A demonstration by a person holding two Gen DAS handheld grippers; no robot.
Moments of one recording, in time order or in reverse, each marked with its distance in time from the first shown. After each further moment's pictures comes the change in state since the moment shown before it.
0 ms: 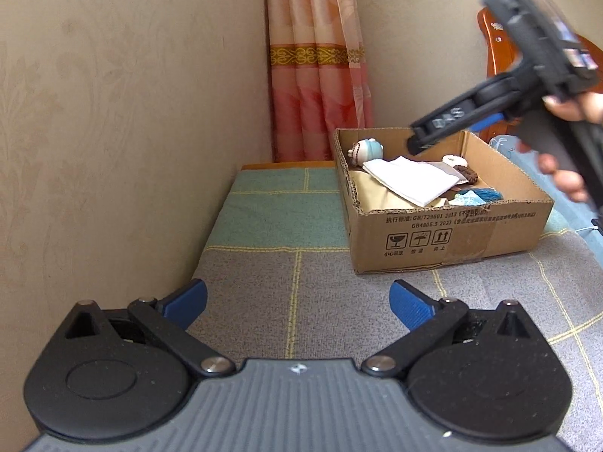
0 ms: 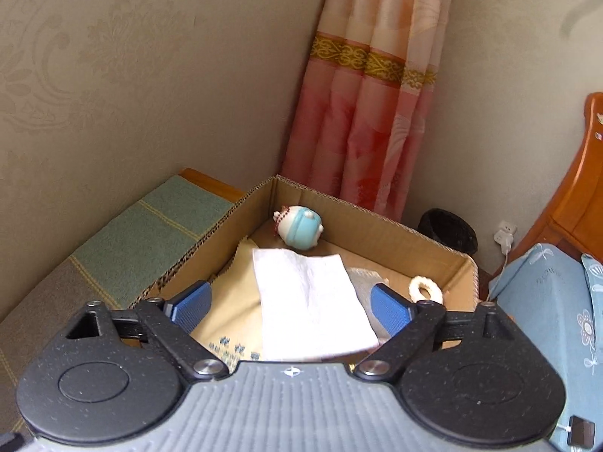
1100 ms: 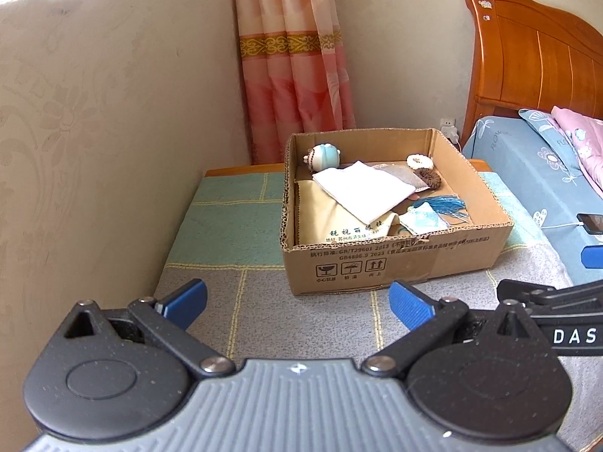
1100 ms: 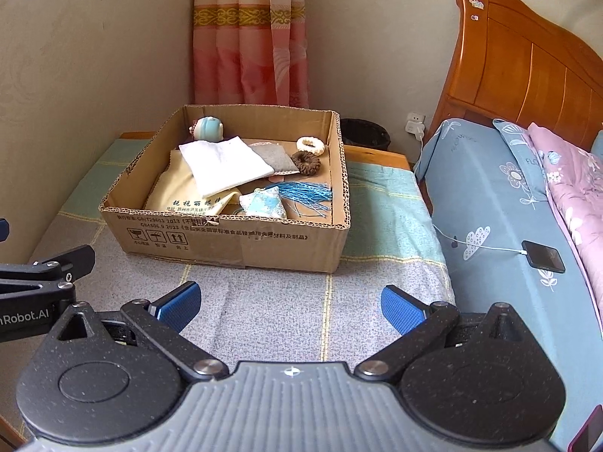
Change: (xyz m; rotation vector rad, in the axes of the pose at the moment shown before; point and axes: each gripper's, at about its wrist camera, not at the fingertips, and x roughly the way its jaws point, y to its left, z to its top) left arm -0.008 -0.064 0.058 0.032 0.108 -0.012; right arm -0.121 -0.015 -0.112 0.316 0.123 -0.185
